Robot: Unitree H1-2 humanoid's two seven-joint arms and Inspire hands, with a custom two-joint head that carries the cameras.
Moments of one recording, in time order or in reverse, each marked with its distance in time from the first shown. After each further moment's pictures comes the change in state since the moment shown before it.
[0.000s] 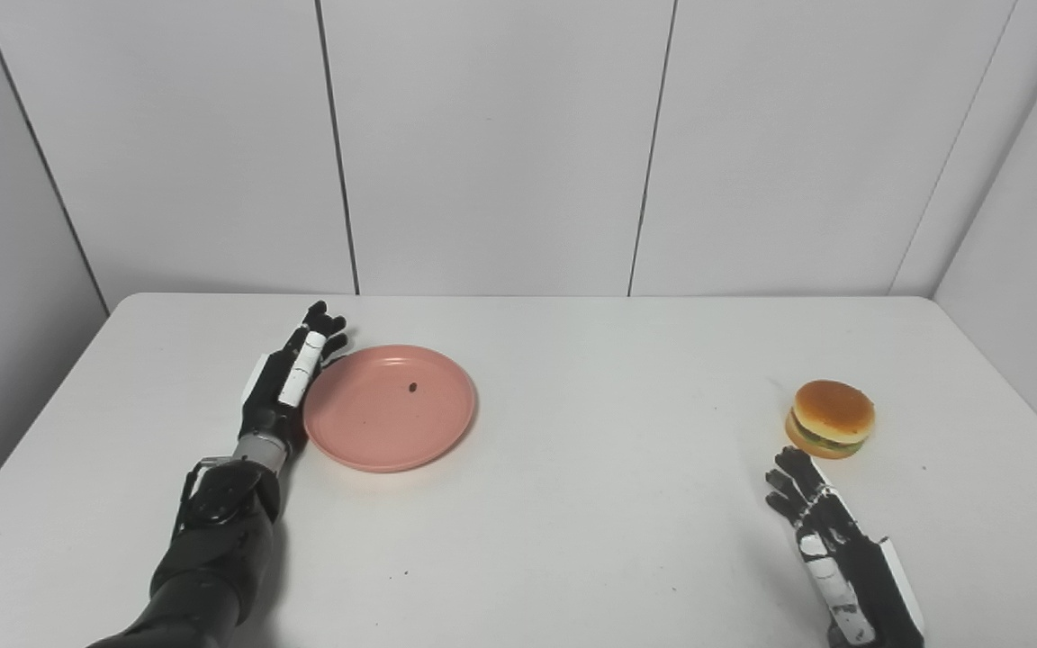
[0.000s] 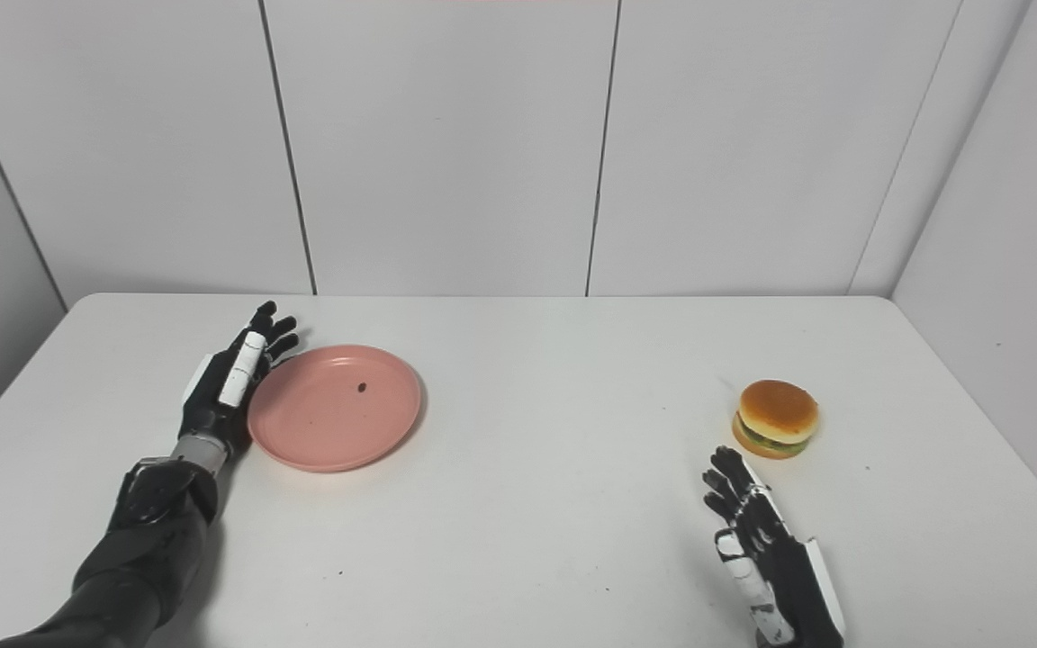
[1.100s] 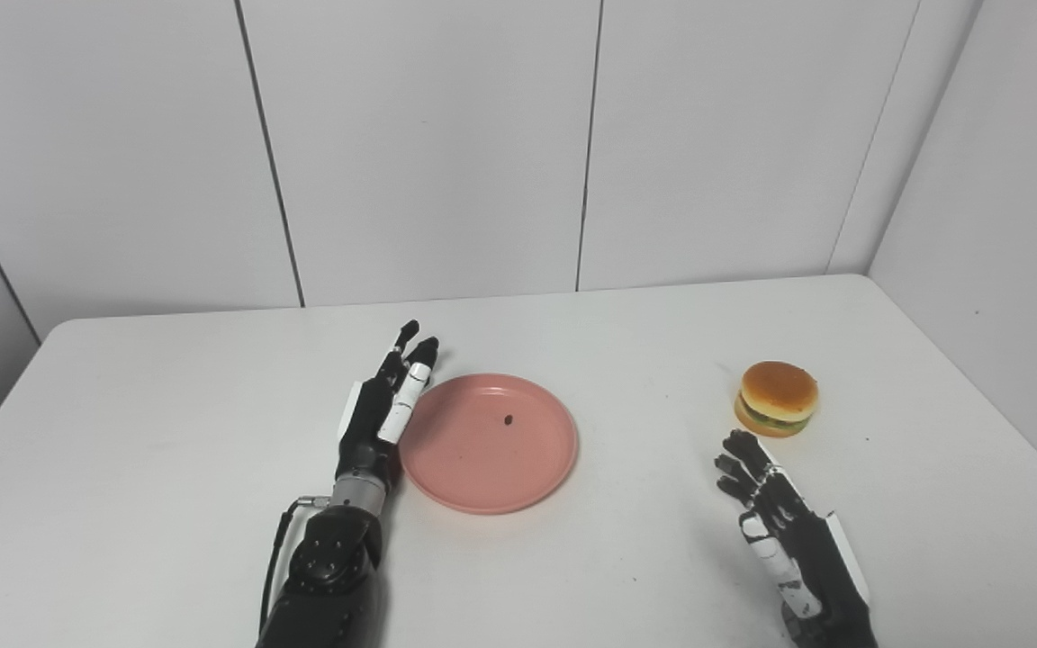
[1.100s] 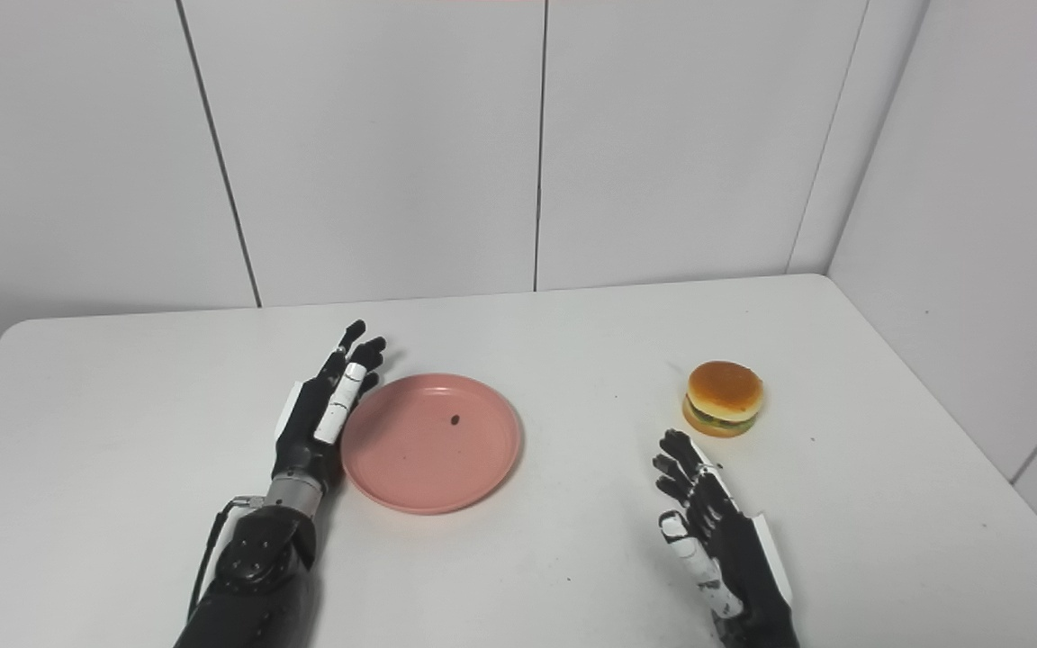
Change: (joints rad) left arm 0.201 -0.245 -0.151 -0.466 0.157 0.168 0.218; right arm 0.002 0.021 0.026 -0.015 -0.054 0.000 -0.063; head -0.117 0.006
